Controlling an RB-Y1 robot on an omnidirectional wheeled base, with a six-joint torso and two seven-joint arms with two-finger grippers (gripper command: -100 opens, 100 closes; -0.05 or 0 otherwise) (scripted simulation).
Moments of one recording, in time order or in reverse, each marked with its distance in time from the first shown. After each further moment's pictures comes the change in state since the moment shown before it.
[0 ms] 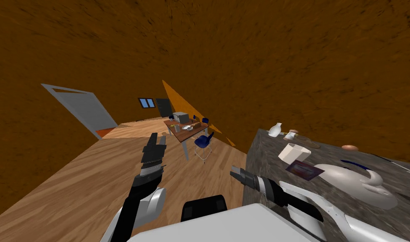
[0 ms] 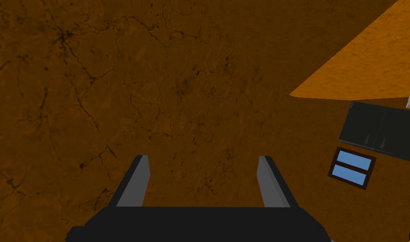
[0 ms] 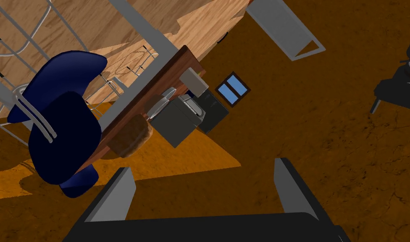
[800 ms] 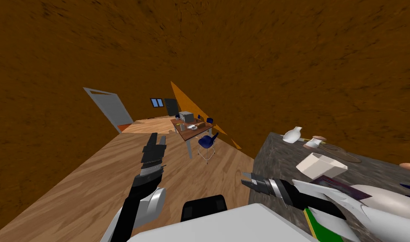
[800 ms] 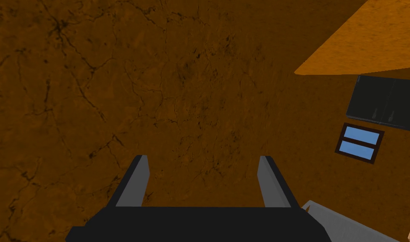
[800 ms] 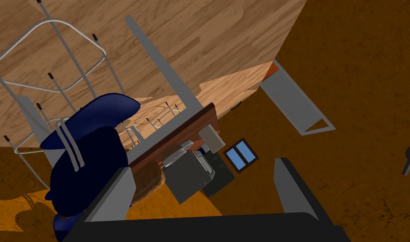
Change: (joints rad) left arm 0.000 0.000 0.000 0.000 0.000 0.000 0.000; right arm -0.028 -0.220 0.109 0.100 0.010 -0.029 0.001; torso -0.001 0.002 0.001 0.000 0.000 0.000
